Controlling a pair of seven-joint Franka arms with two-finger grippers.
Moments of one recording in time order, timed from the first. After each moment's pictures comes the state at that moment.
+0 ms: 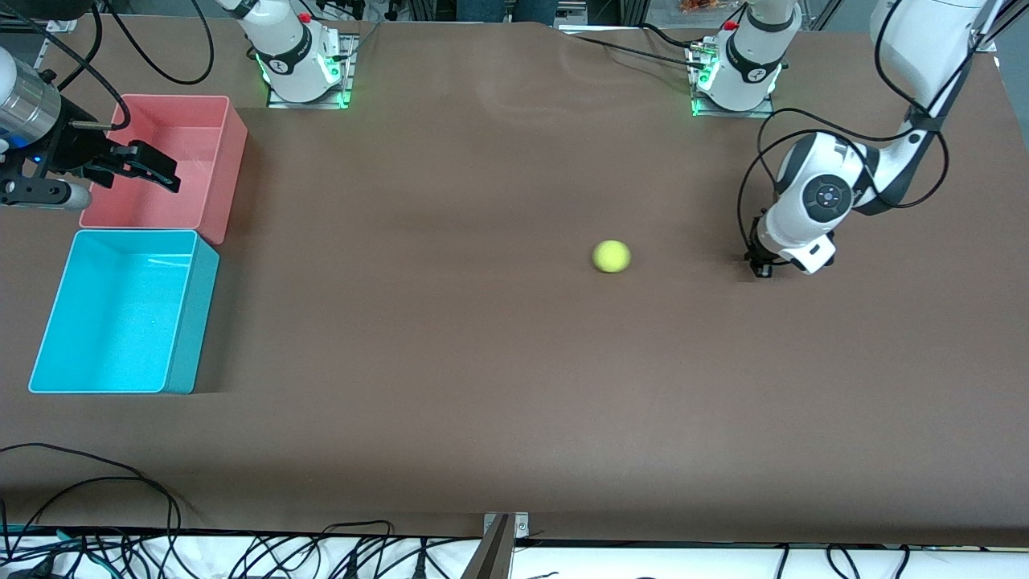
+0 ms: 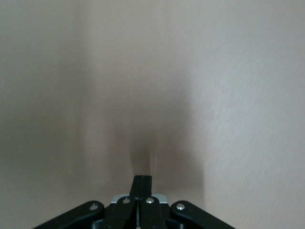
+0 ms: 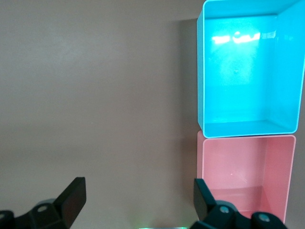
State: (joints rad) left arm 0.40 0.32 -0.42 -2.41 0.40 2.53 -1.89; right arm -0.02 -0.04 0.07 -1.71 0.00 1.59 0.11
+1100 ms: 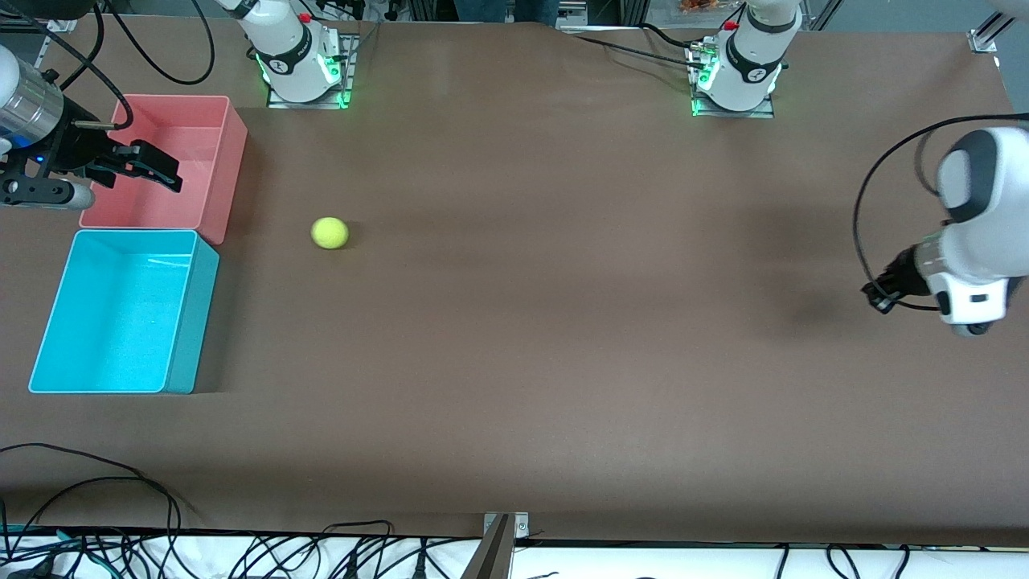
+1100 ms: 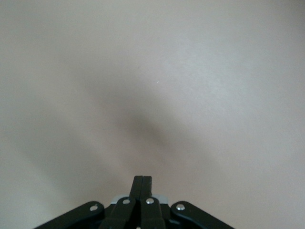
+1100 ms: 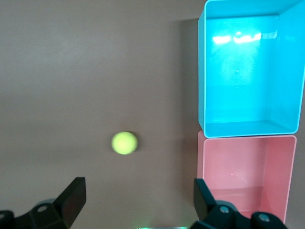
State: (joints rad) left arm 0.51 0.28 -0.43 -1.77 0.18 1.91 -0.76; right arm -0.02 -0.04 0.07 -1.71 0.00 1.59 0.11
